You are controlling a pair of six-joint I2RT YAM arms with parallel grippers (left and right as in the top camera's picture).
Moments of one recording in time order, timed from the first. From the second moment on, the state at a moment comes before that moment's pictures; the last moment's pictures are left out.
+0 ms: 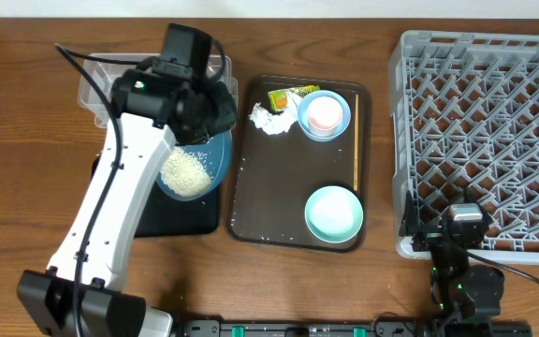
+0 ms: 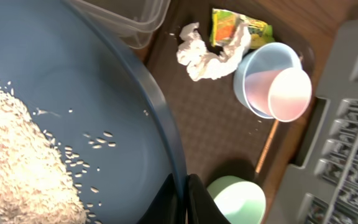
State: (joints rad) left arm -0.25 1.62 1.64 -1.16 0.17 -0.64; right arm 0.04 0.01 0.01 -0.07 -0.01 -0.04
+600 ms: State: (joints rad) left arm -0.07 1.62 1.54 -1.16 0.47 -0.53; right arm 0.04 0.01 0.01 -0.07 -0.01 -0.04
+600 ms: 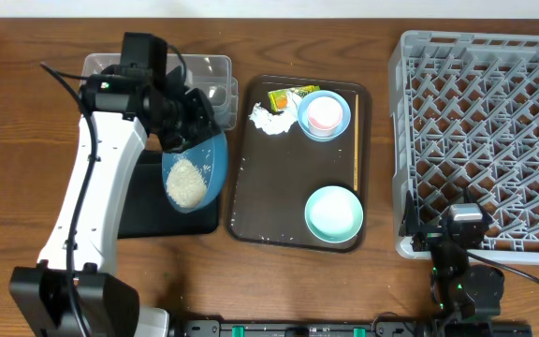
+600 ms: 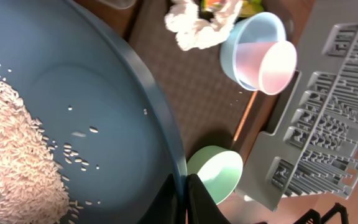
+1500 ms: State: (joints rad) left arm 0.28 1.62 1.41 -1.20 0.98 -0.27; right arm 0.04 0.01 0.01 -0.07 -0.01 -0.04
